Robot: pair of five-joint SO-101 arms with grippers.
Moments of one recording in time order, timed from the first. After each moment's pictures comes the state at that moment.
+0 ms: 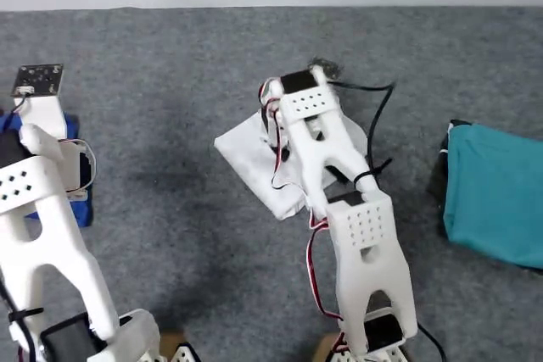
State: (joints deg) left arm -28.2 -17.0 11.8 95.7 -9.0; right arm -21.8 51.5 -43.5 89.8 -46.8
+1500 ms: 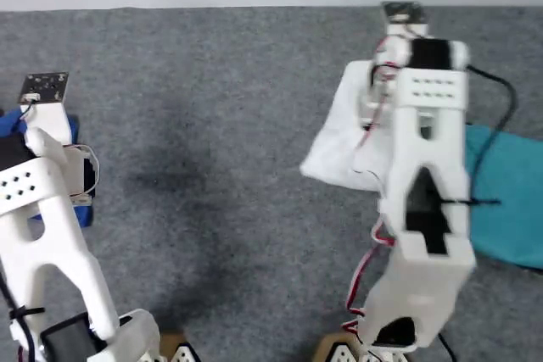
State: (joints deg) left arm -28.2 -17.0 15.6 94.5 -9.0; right arm 2.3 17.1 -34.1 100.5 7.3
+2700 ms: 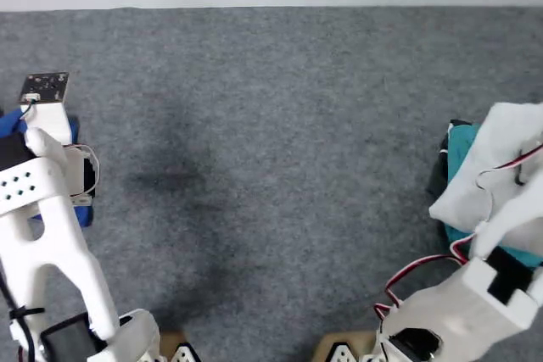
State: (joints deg) left arm -28.2 -17.0 15.6 94.5 -9.0; right arm 39.6 14.4 -30.9 100.1 31.9
